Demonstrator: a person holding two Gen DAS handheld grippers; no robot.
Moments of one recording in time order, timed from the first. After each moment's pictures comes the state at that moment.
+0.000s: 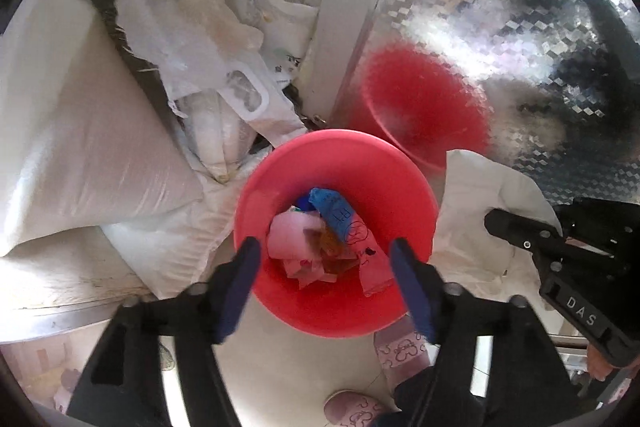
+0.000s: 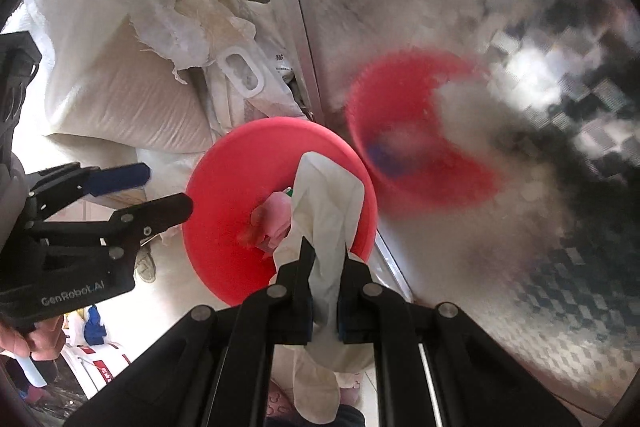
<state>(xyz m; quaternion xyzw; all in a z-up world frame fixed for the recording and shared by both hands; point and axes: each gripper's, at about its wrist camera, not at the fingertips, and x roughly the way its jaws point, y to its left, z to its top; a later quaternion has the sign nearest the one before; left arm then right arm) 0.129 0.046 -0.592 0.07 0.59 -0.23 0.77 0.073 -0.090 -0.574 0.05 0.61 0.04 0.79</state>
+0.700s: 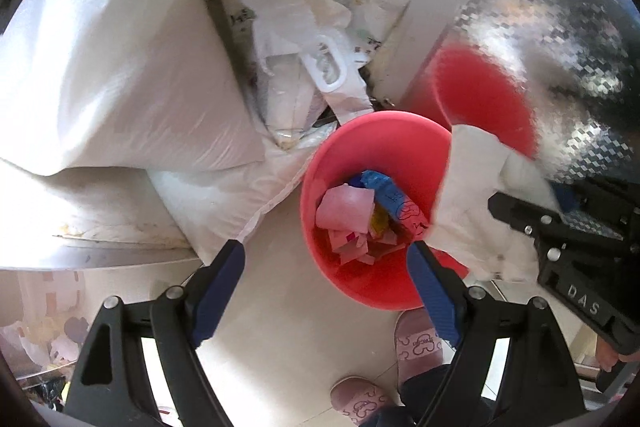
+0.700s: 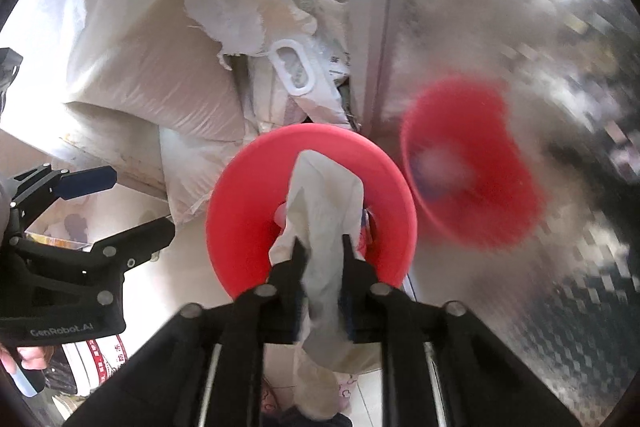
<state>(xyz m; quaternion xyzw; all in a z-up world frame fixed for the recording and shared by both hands) 0.120 0.092 -0.589 0.06 0.62 -0.12 0.78 0.093 -0.054 -0.577 -0.01 0.62 0.11 0.78</state>
